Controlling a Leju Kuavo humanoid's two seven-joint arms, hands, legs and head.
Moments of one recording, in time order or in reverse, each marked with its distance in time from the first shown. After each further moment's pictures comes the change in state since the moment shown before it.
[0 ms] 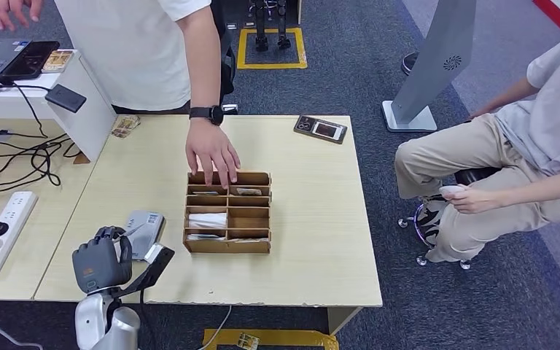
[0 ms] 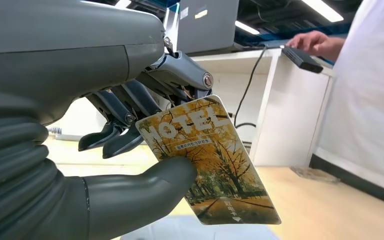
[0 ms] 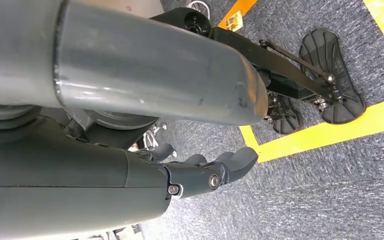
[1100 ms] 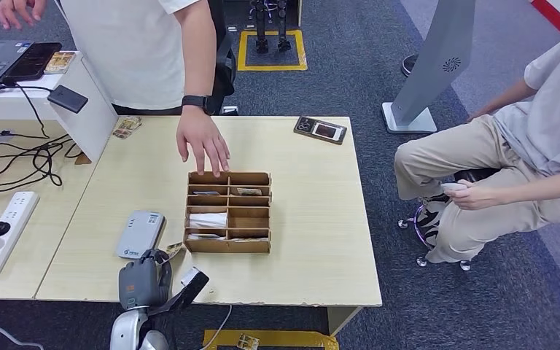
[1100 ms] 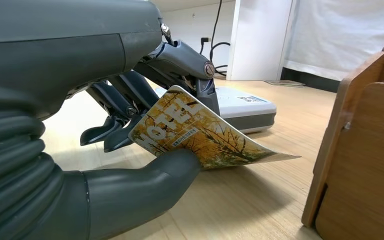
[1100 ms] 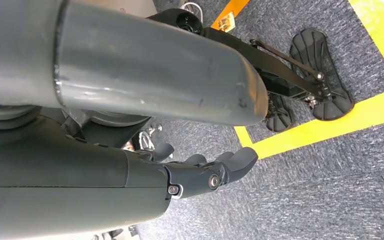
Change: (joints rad) left arm 0.086 0.048 -0.228 0.207 -0.006 0.003 0.171; right arm 0.008 -0.014 -0.015 0.000 0.000 -0.013 -0.013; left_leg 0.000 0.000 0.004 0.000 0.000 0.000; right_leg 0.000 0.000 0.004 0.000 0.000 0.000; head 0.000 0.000
